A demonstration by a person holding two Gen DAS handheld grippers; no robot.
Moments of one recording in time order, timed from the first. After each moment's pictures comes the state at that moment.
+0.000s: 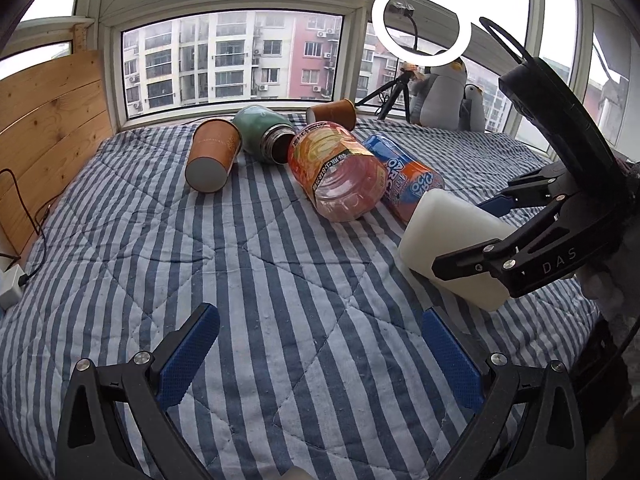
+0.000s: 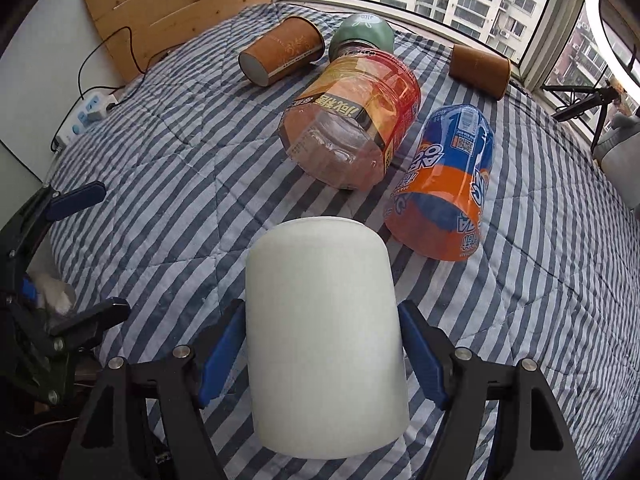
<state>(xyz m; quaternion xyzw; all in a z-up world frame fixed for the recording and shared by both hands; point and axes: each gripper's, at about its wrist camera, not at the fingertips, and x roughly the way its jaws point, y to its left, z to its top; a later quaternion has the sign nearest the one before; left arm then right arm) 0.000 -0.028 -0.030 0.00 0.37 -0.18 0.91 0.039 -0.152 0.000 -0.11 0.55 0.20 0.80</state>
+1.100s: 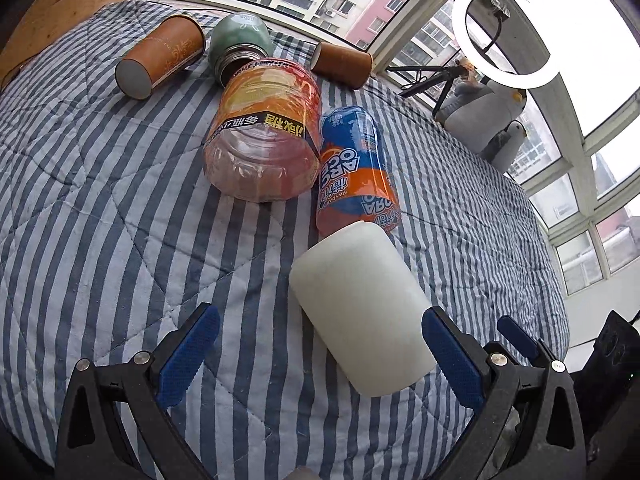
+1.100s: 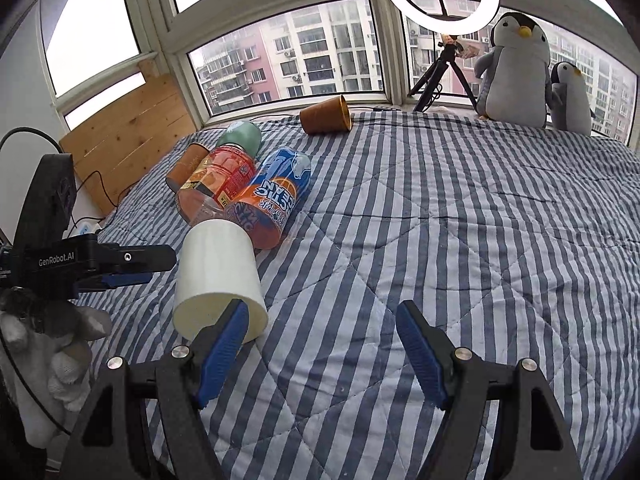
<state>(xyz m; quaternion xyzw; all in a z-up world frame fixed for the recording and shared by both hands) 0.081 -0.126 -0.032 -0.21 0.51 -0.13 0.83 -0.029 -0.318 0.012 0.06 0.41 0.12 0.90</state>
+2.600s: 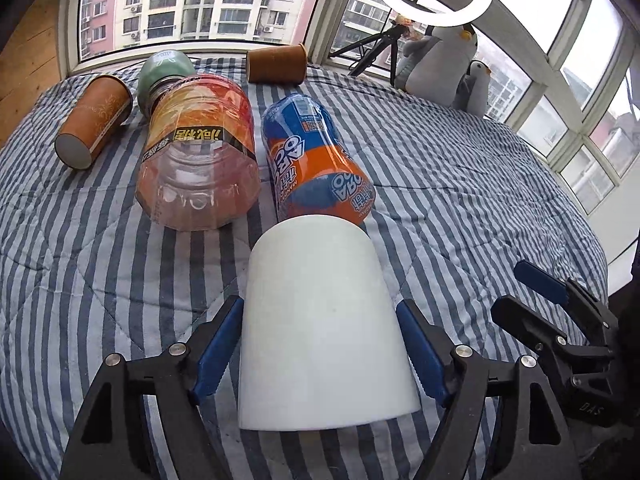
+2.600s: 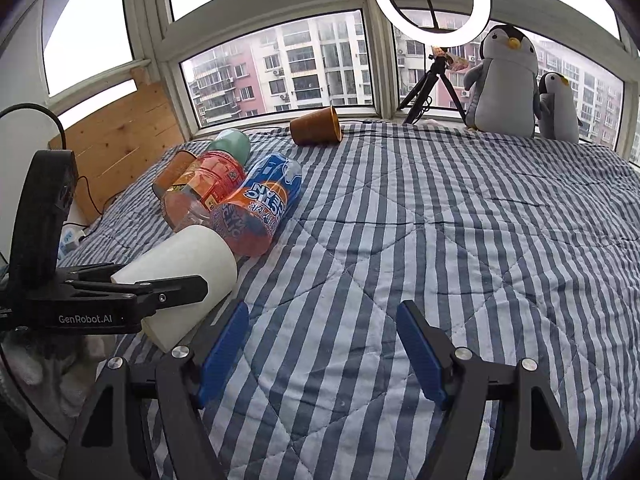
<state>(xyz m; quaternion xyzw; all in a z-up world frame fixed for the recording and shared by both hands) 0.083 -0.153 -0.046 -0.06 0.49 -0.20 0.85 -0.029 -0.303 -0.002 0.06 0.38 0.10 0.92</state>
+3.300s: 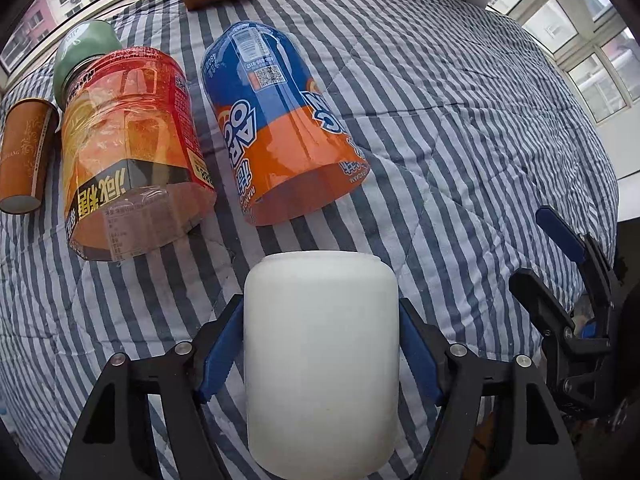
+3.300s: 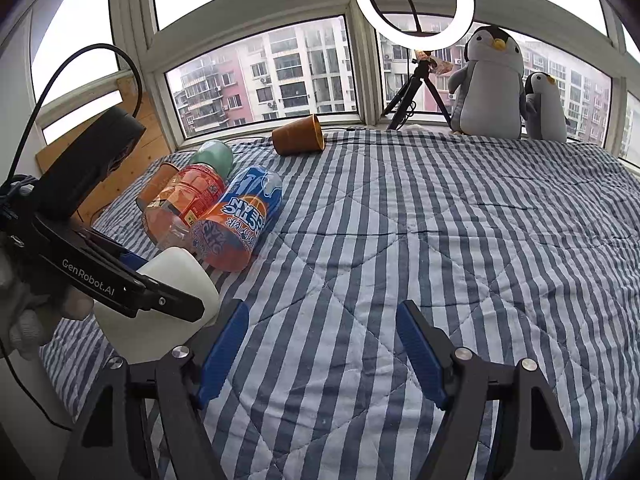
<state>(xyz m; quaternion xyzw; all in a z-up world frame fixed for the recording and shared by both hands) 0.148 -0.190 -0.045 0.06 0.64 -0.23 0.73 -0.022 -0.314 -0.003 0.07 0.37 0.07 0.92</state>
